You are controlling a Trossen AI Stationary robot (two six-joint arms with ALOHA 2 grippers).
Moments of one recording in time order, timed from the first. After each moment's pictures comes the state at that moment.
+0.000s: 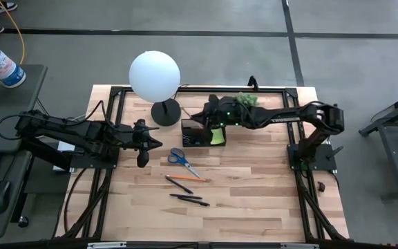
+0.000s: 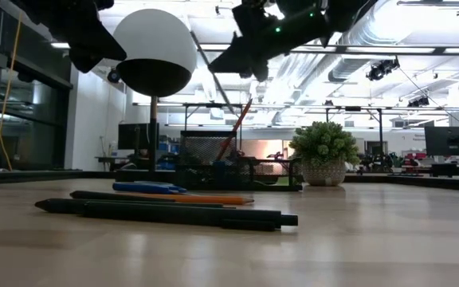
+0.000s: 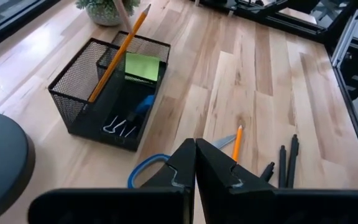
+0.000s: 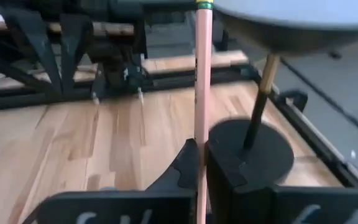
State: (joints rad) left arm -0.03 0.78 0.61 -0.41 -0.22 -0.37; right arm -0.20 1.65 1.11 0.24 -0.03 0.02
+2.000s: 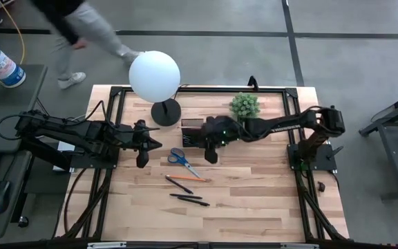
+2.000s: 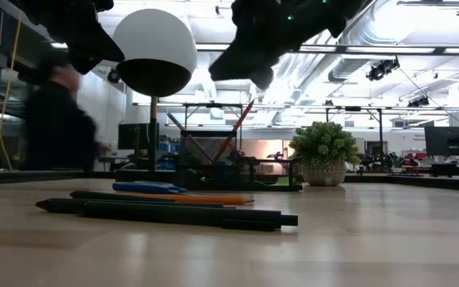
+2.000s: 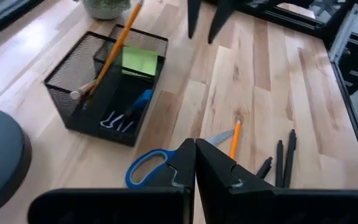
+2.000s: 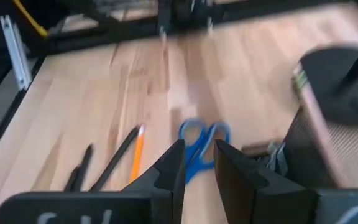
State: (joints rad) left arm -0.03 0.78 0.61 -0.42 -0.20 -0.37; right arm -0.04 1.66 1.11 0.03 -0.10 0.16
